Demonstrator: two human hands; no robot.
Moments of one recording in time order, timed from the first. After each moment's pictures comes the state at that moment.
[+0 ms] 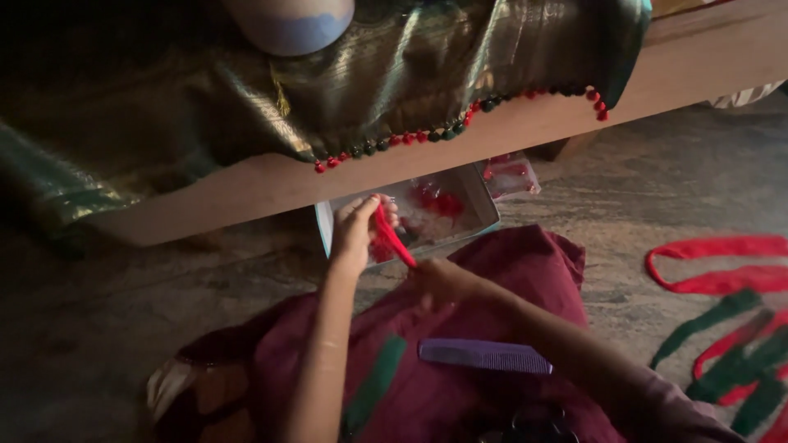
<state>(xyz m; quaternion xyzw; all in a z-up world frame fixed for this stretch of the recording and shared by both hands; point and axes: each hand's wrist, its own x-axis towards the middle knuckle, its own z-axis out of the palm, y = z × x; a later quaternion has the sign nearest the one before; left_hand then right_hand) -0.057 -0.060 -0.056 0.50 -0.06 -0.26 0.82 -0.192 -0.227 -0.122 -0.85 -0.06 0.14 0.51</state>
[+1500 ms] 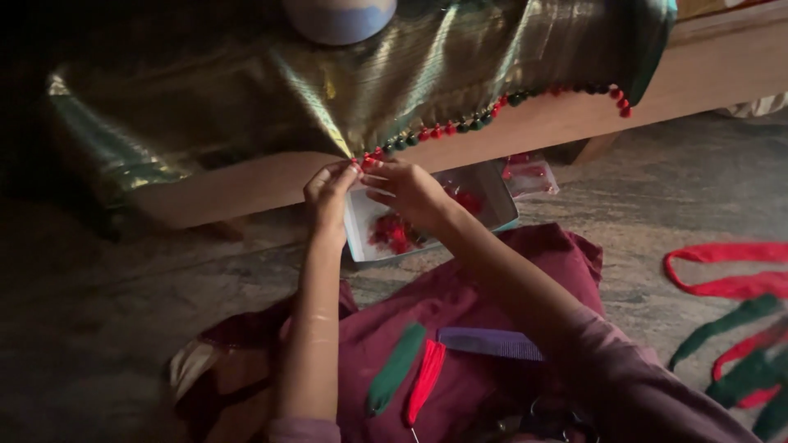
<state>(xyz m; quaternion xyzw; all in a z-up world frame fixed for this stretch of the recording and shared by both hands) -0.027 -0.002 -0.012 0.53 -0.11 -0.04 0.84 -0.080 -0.170 -0.005 -0.38 0.00 0.10 0.92</state>
